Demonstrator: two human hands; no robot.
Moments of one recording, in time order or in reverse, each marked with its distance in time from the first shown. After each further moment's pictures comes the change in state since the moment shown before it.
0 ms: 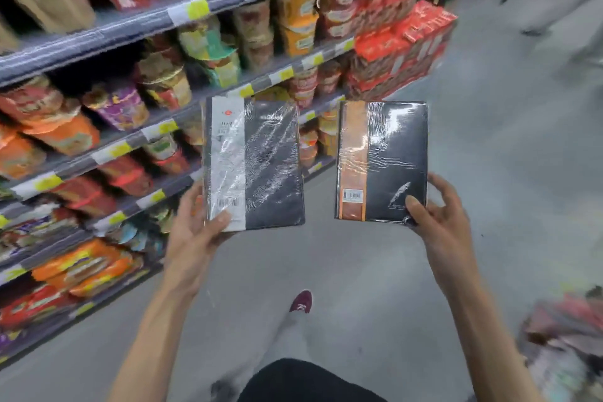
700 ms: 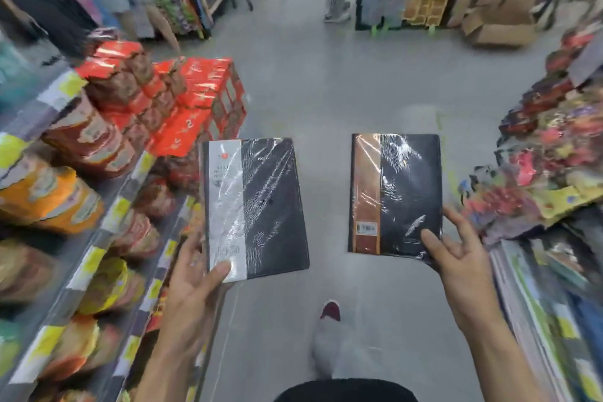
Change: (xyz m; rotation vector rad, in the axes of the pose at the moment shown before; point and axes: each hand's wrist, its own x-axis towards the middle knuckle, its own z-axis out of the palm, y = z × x) left_hand 0.272 -0.042 0.279 0.177 -0.714 -0.279; right_hand 0.116 0.015 -0.115 0.164 0.862 -0.009
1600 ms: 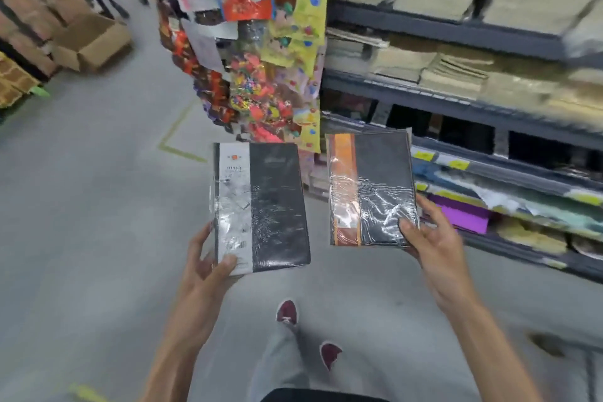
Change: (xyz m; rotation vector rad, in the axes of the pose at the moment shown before) left_hand 0.293 -0.084 0.390 0.522 -1.293 -0.419; right_hand 0.062 0.012 -0.071 0.284 1.225 0.009
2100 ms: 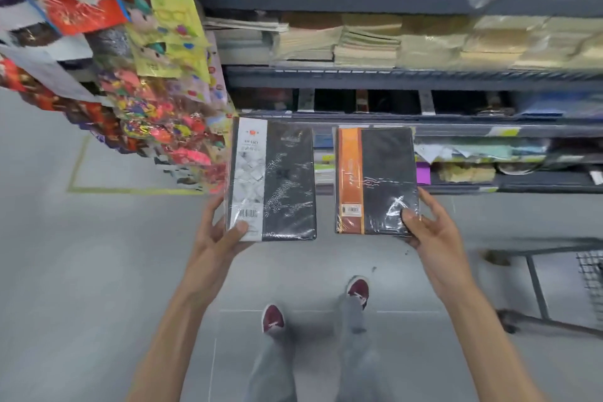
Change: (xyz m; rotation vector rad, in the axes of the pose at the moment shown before) left_hand 0.147 -0.005 0.109 0.031 -0.372 -0.162; right_hand 0.031 0.015 -0.059 0.121 0.362 0.057
